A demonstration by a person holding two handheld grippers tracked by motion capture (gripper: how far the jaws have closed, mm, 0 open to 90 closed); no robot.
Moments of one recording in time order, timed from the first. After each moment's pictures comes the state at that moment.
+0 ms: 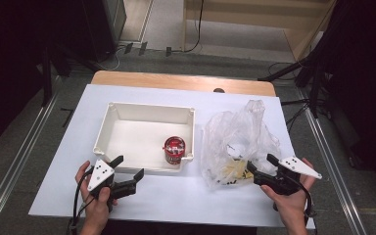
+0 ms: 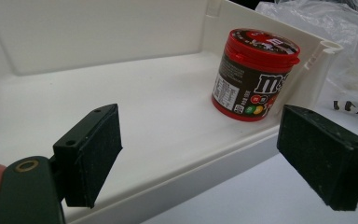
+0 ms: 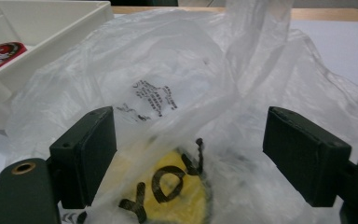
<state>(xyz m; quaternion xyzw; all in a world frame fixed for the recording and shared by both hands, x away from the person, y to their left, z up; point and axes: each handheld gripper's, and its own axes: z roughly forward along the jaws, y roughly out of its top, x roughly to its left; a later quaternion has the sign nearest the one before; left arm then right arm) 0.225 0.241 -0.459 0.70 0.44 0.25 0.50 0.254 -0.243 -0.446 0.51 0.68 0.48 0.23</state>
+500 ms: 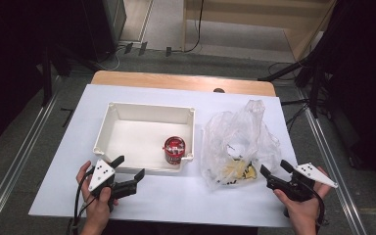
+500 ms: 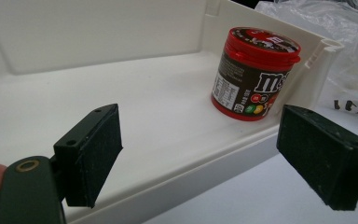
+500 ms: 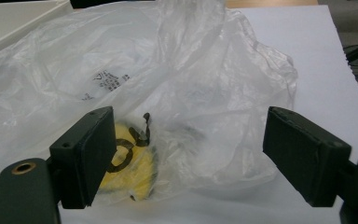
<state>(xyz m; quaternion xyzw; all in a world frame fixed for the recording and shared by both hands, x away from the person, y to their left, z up) 0.226 0.240 -0.462 0.70 0.44 0.25 0.51 0.241 -0.277 -0.458 0.55 0.65 0.47 0.24</state>
